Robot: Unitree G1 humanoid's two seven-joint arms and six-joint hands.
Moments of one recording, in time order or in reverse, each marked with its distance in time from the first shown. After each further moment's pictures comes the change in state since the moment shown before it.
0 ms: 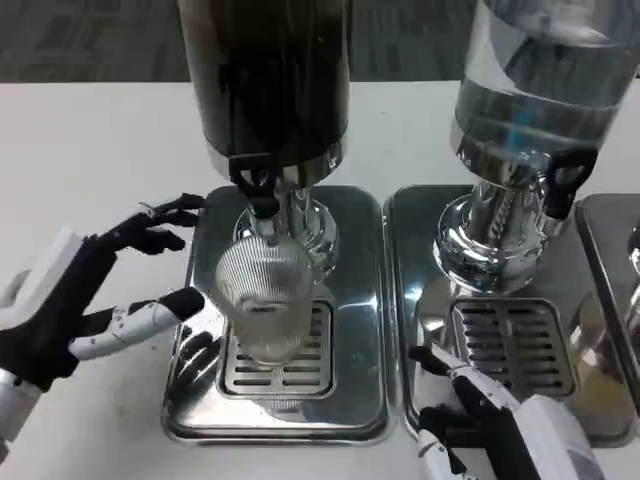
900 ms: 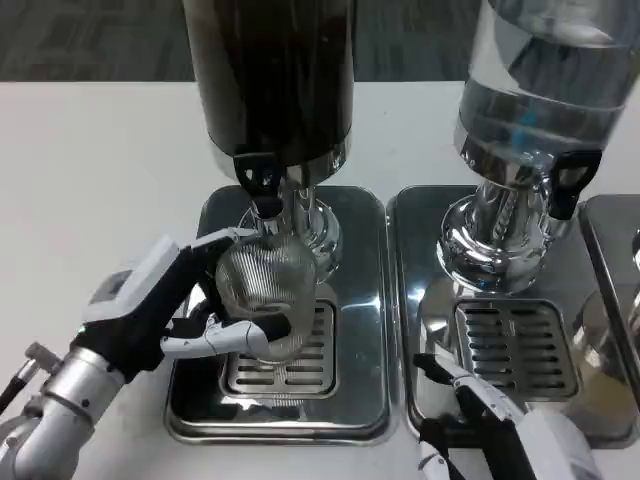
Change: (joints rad) left arm -0.212 -0.117 -0.167 0.262 0.233 0.052 0.140; right arm 0.064 0.023 0.015 -0.030 -0.044 0.000 -0.016
